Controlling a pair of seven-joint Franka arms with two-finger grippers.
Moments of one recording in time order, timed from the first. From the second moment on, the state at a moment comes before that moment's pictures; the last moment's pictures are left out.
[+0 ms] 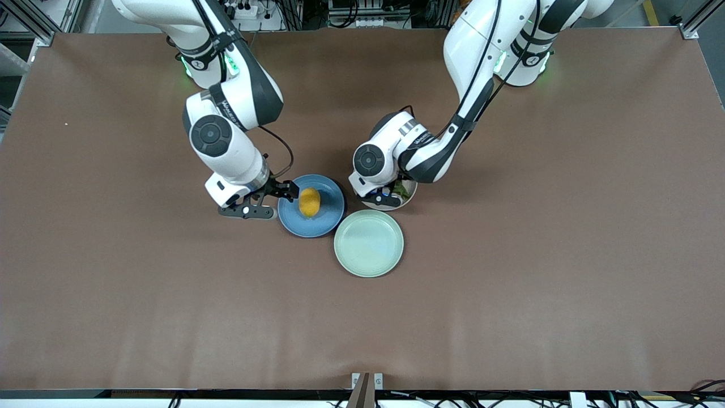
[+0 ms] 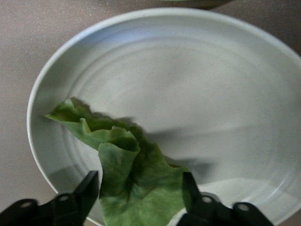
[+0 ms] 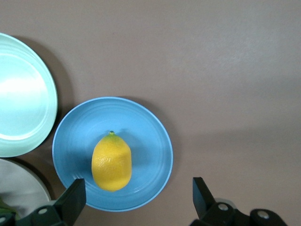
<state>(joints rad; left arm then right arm) -0.69 0.77 -0.16 -1.56 0.01 1.96 -0.61 0.64 0.31 -0.15 -1.92 0.13 2.21 0.52</state>
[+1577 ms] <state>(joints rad) -0.54 0.58 -0.14 -1.52 0.01 1.90 -0.76 0.80 0.53 -0.15 -2.01 0.13 2.56 0.73</state>
